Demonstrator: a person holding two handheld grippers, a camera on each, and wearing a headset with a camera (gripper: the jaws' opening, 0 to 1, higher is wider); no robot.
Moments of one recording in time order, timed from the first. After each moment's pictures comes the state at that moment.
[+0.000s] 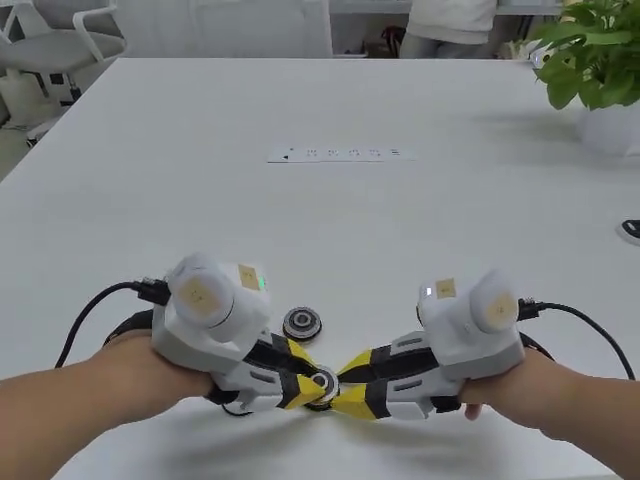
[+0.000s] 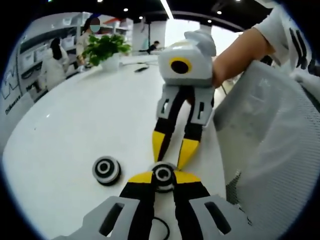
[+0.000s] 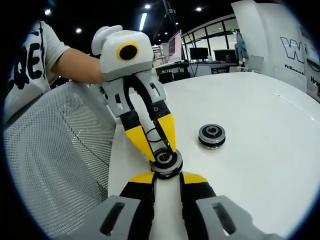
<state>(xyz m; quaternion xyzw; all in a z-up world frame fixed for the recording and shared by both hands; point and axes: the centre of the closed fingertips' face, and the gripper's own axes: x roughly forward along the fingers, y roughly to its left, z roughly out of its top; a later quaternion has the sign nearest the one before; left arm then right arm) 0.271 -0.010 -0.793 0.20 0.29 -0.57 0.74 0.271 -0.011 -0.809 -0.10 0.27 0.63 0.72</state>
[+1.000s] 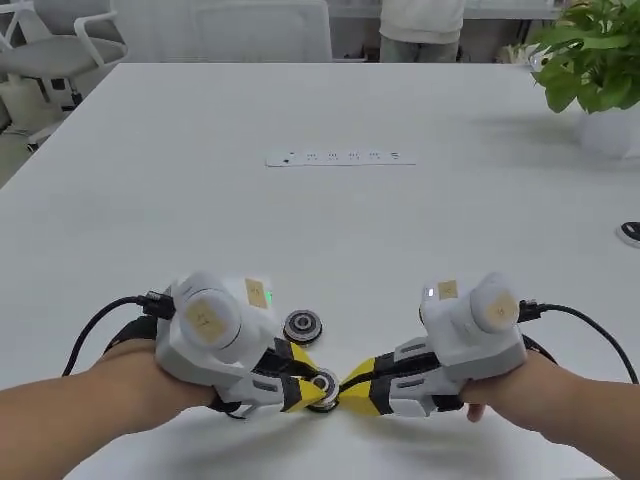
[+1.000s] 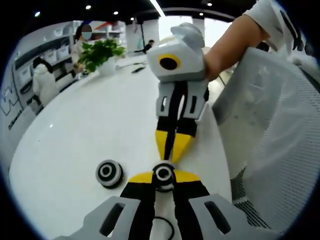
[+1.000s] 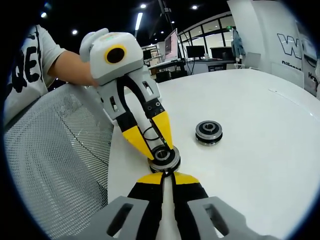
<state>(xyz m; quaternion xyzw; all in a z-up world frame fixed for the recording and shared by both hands) 0.272 -0.010 -0.795 0.24 0.26 -0.57 0.74 0.273 -0.015 -0.811 -0.10 0.29 0.62 0.73</state>
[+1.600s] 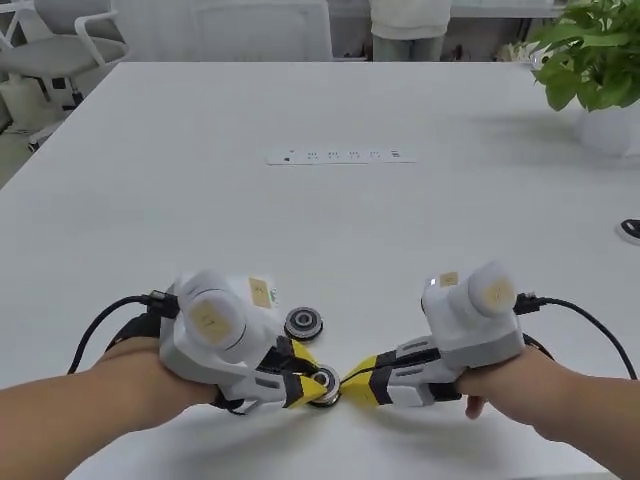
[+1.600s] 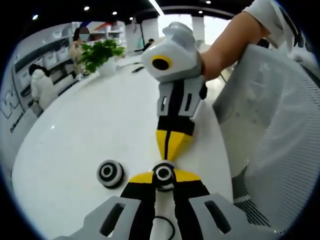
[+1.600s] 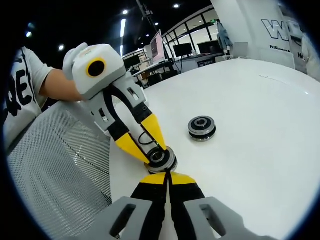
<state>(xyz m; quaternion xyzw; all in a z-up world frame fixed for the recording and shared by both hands) 0.272 -0.009 -0.795 0.25 0.26 -0.56 0.74 0.279 -0.016 -0.811 -0.02 0.33 0.58 0.74</state>
